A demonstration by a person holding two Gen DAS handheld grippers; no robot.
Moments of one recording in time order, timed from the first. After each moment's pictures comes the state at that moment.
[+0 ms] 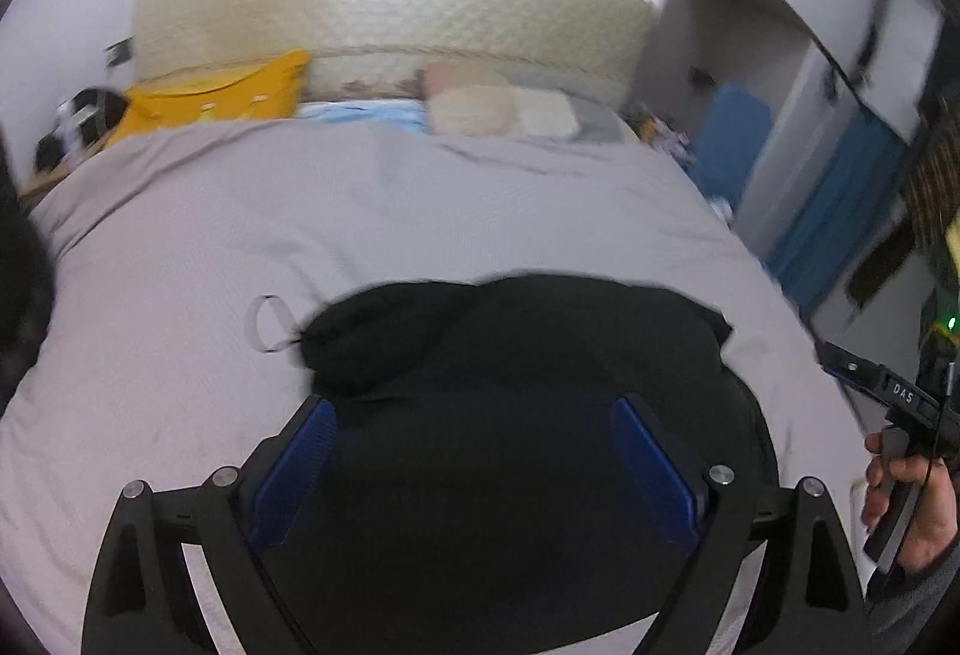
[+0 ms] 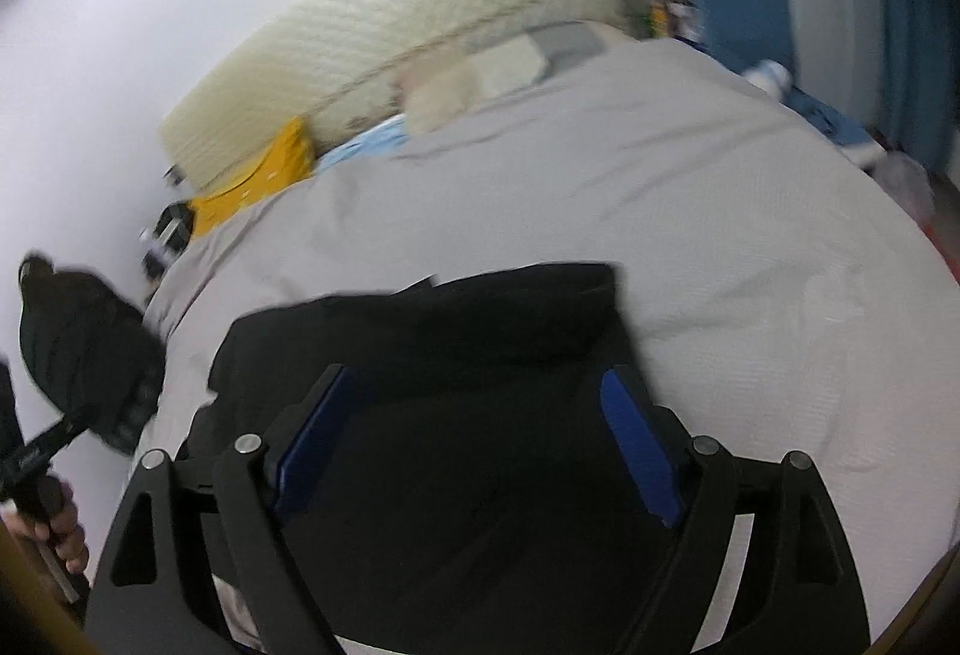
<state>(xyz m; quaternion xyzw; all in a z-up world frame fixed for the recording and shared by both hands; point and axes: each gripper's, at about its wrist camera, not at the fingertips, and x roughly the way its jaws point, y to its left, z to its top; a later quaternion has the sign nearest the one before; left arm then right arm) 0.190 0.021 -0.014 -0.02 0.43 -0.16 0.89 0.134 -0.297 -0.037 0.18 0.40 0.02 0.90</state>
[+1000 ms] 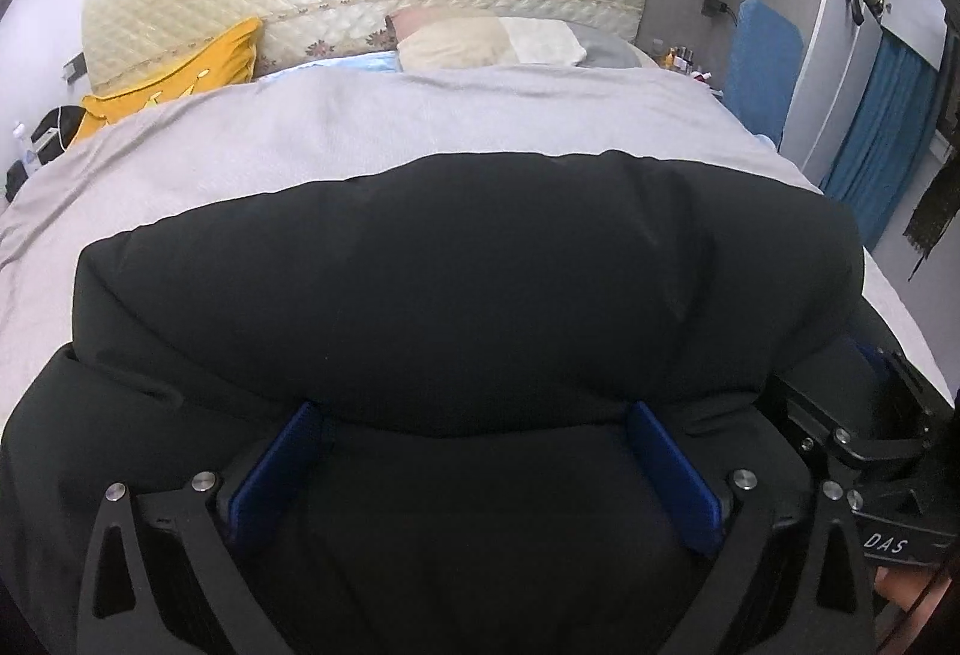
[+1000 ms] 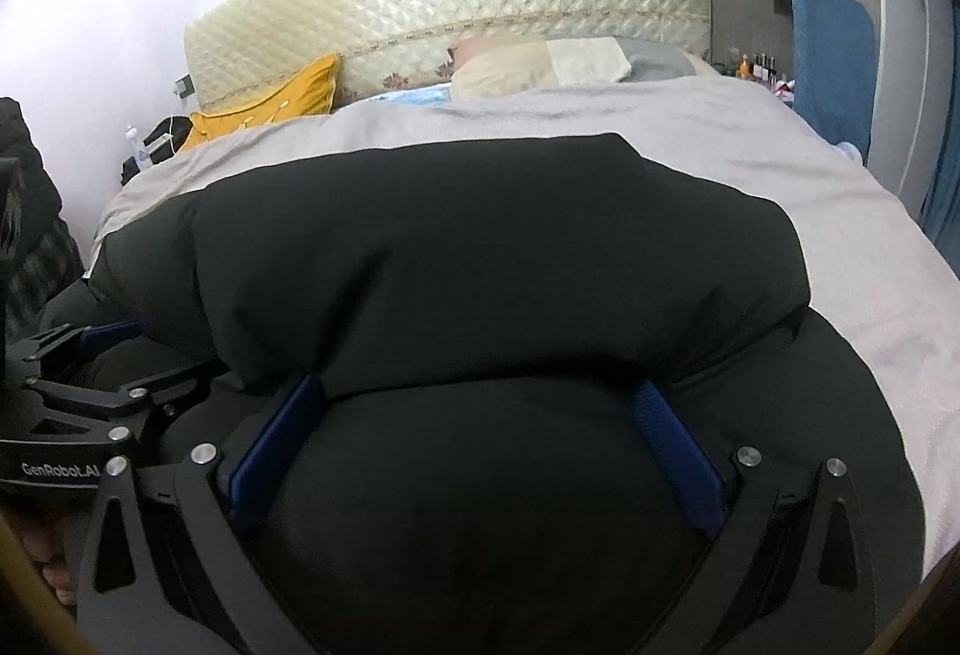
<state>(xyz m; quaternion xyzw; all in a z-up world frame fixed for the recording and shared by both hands) 0.281 -0.070 -0.173 0.03 0.43 -0.13 0.89 0.217 -0.231 -0.169 0.07 0.36 0.02 0.93</state>
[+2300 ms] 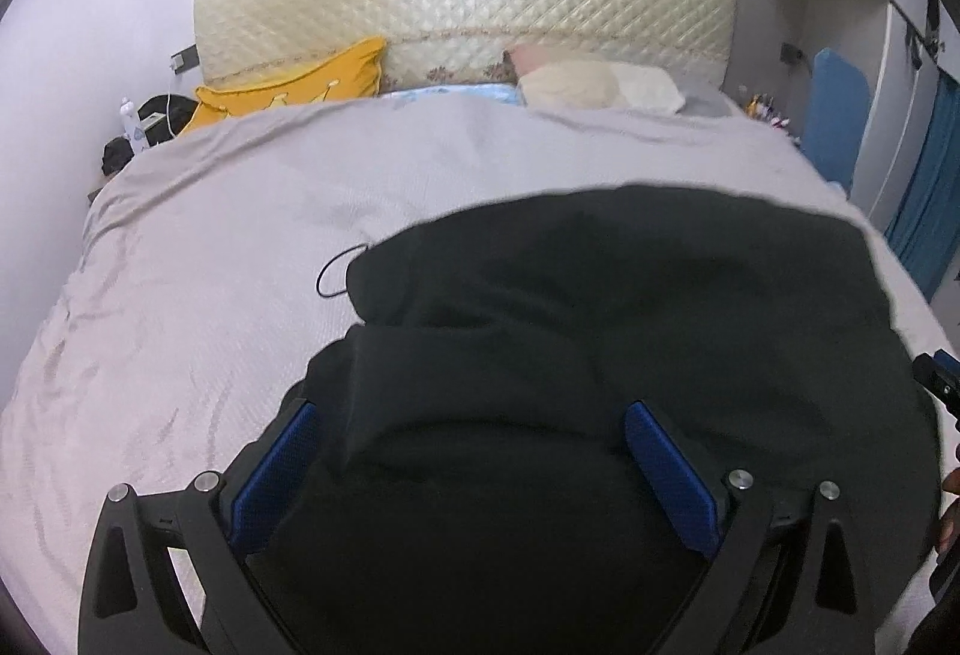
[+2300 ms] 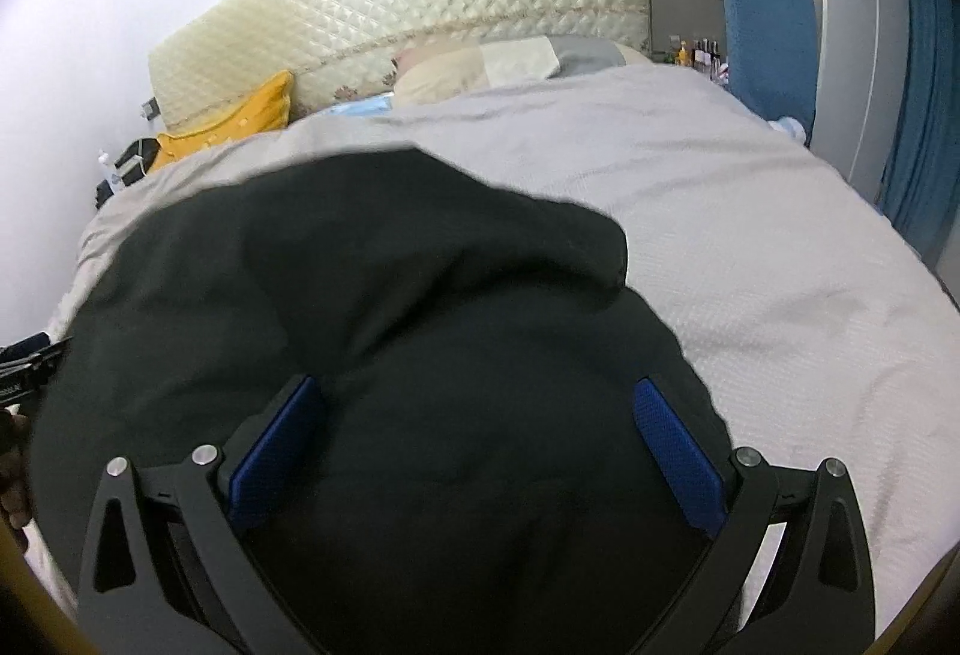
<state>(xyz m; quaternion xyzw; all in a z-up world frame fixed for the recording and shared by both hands) 0.230 0.030 -0.129 0.03 0.40 -0.03 0.92 0.158 -0.288 -0.126 0.08 0.36 -0.02 0.93</state>
